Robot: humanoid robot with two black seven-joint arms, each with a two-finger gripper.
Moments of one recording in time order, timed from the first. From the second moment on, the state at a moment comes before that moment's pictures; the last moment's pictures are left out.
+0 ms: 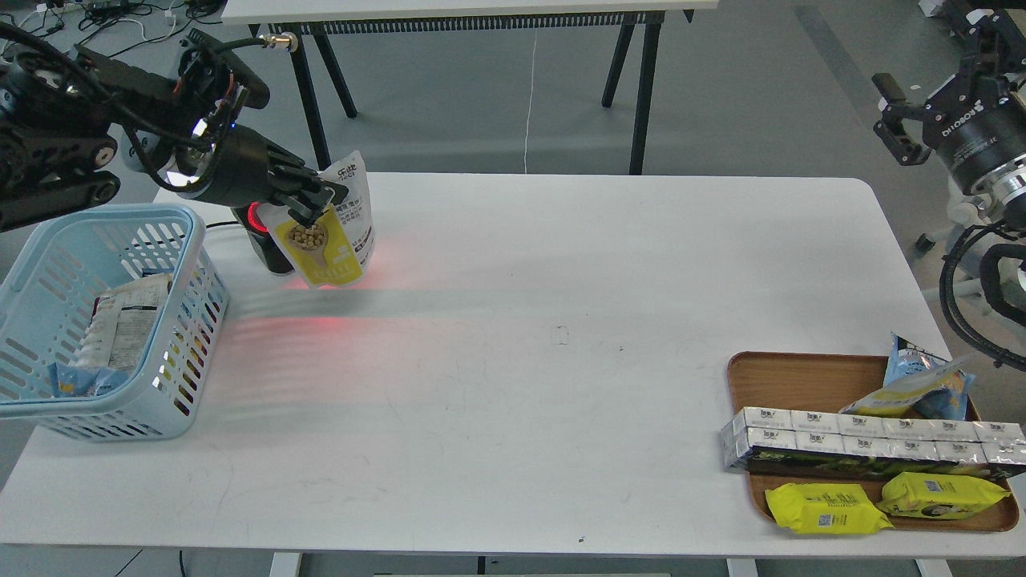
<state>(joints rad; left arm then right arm) -1.74 0.57 0.83 -1.06 1.27 -0.12 -0.49 0.85 -0.64 0.57 0.66 -0.12 0.49 0.49</state>
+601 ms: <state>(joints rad) -1.91 0.97 0.66 -1.10 1.26 -0.25 -0.49 0.85 -0.63 0.58 0.66 -0.12 0.49 0.49</state>
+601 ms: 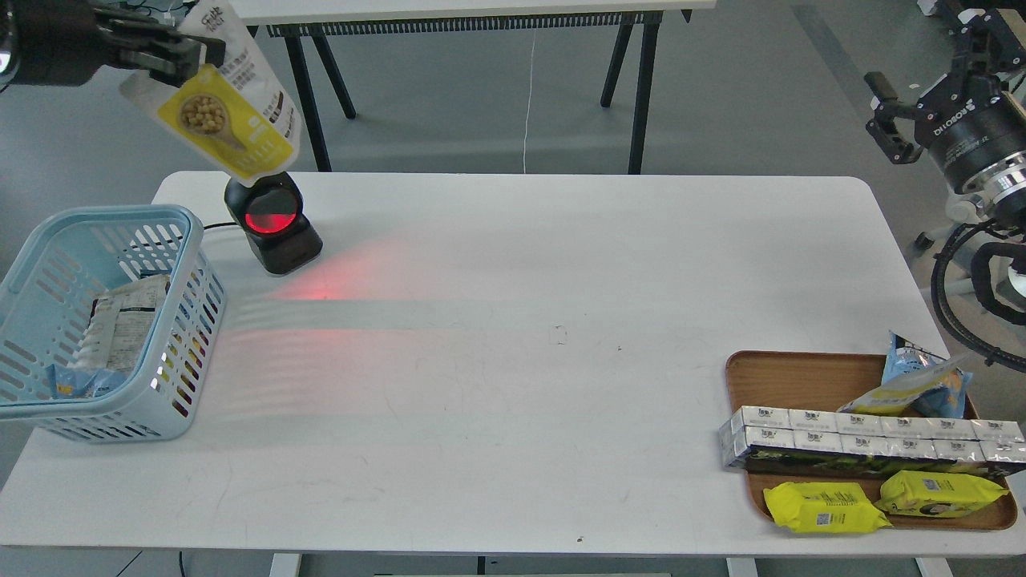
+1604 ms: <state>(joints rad) -1.65 1.38 0.66 -1.20 1.47 -0.20 -0.49 0.85 -0.63 0.58 0.66 -0.12 0.49 0.49</state>
